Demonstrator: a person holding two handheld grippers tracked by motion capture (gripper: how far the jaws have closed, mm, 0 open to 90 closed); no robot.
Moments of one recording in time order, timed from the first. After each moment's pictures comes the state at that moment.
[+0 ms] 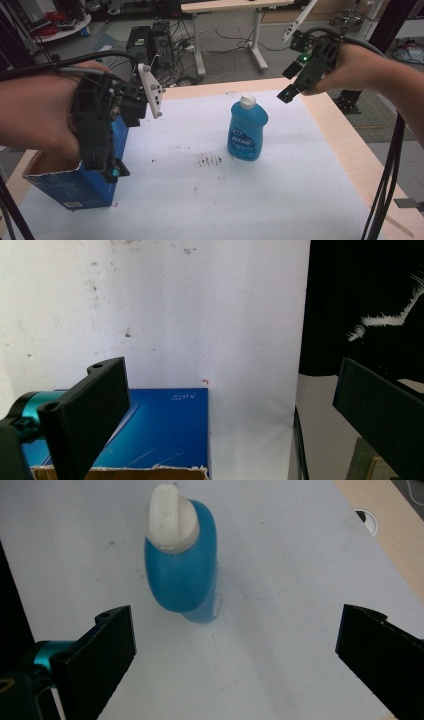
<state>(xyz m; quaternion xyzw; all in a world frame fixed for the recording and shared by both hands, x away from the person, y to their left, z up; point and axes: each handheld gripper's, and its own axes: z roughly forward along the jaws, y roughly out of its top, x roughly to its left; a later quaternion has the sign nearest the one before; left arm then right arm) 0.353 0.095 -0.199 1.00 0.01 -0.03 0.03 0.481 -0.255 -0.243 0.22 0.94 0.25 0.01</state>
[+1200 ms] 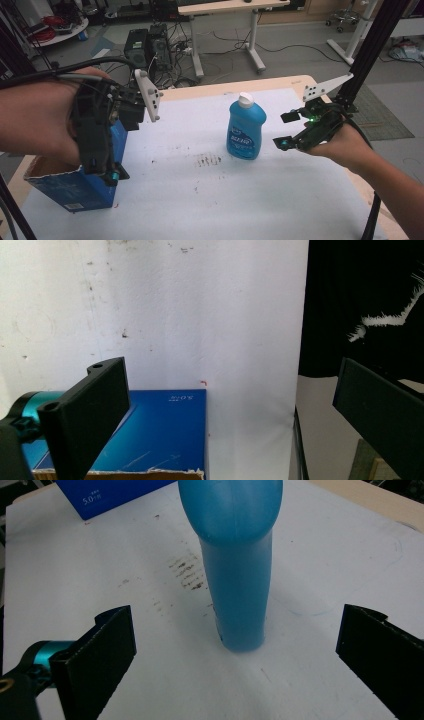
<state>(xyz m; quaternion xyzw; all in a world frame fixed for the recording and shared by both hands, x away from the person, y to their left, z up) 0.350 0.098 -0.204 1.00 0.01 -0.03 0.03 0.408 -0.287 -0.363 0.27 0.85 0.45 0.04</state>
